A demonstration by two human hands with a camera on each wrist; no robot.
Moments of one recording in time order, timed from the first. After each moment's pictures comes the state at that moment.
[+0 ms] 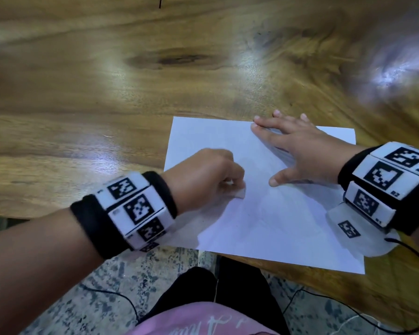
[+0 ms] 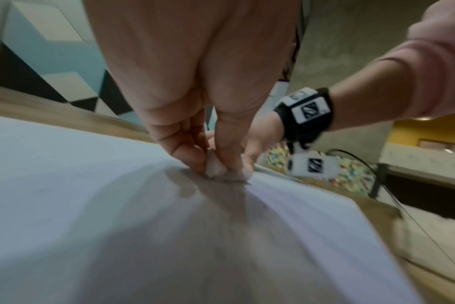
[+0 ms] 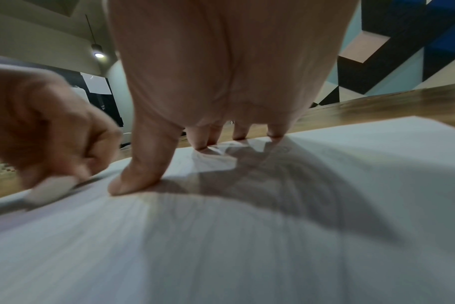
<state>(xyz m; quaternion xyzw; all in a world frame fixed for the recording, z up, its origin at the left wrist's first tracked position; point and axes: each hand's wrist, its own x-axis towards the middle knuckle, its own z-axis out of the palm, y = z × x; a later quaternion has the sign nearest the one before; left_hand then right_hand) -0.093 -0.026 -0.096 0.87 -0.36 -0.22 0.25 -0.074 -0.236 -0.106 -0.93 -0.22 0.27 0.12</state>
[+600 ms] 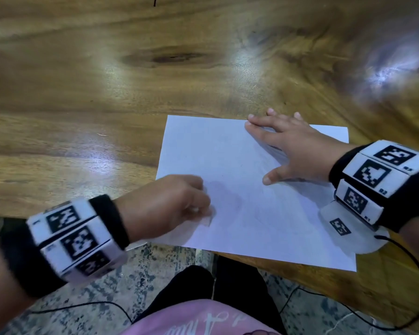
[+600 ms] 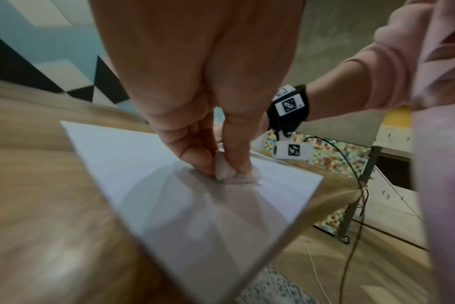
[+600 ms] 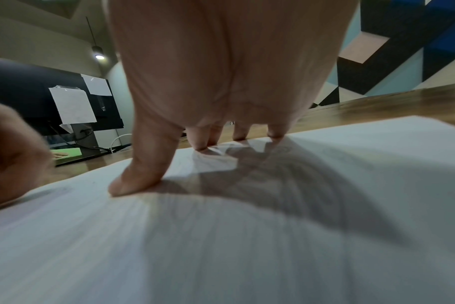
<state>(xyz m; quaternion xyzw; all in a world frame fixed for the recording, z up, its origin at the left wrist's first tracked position) -0.121 0.014 -0.097 0.87 -0.35 -0.27 0.23 -0.074 -0.237 -0.106 -0.93 -0.22 0.26 0.12</state>
